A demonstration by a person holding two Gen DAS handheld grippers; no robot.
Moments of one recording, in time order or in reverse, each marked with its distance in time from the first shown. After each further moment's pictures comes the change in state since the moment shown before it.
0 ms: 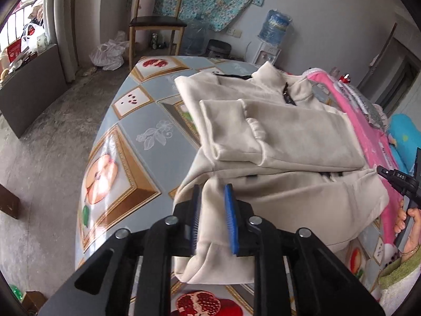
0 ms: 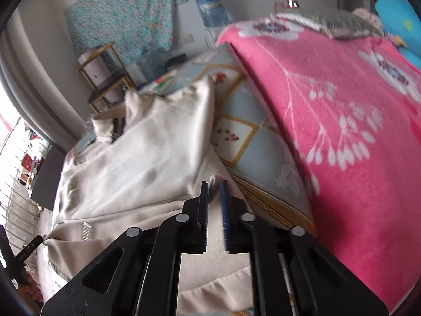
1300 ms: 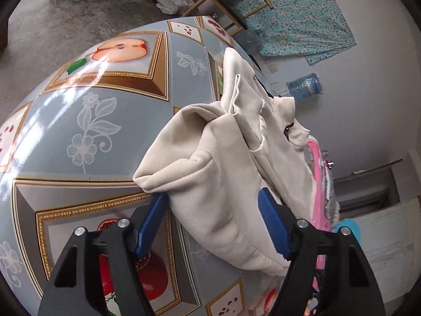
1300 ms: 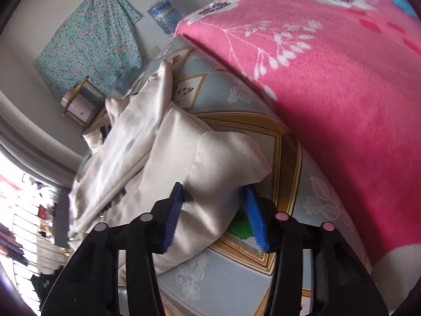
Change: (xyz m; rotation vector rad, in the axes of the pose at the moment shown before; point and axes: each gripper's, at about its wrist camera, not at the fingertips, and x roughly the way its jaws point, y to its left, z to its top) left arm 0.007 0.018 -0.076 -0.646 -0.043 -0.236; right arm -0.030 -0.036 -0.081 0.292 -0.037 0.015
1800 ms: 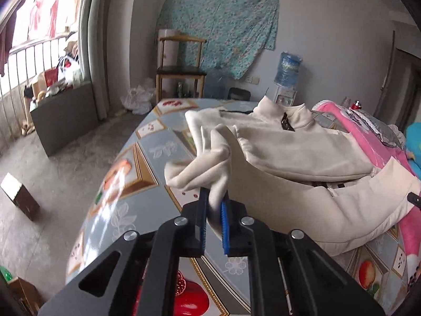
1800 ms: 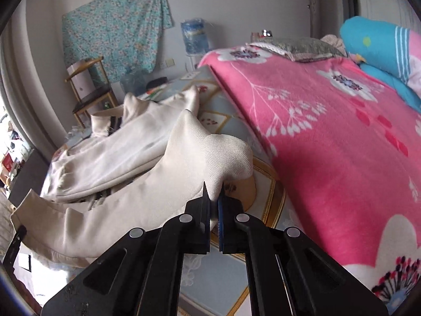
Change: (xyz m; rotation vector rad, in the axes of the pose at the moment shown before) left arm -0.039 -0.076 -0.046 0.703 -0.343 0.265; right arm -0.061 0.049 -0.015 -0.319 -0.188 -0.117
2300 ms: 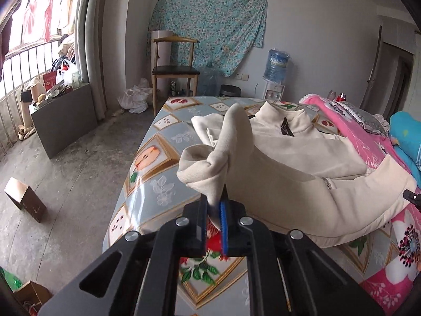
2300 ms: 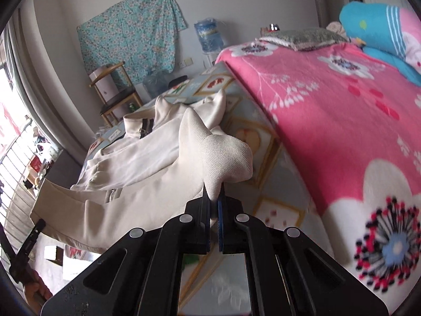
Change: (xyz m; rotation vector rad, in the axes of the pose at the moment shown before) left arm -0.082 0.055 -0.026 0.014 0.065 -0.049; right arm -0.076 -0.012 -0.051 0.061 0.051 0.134
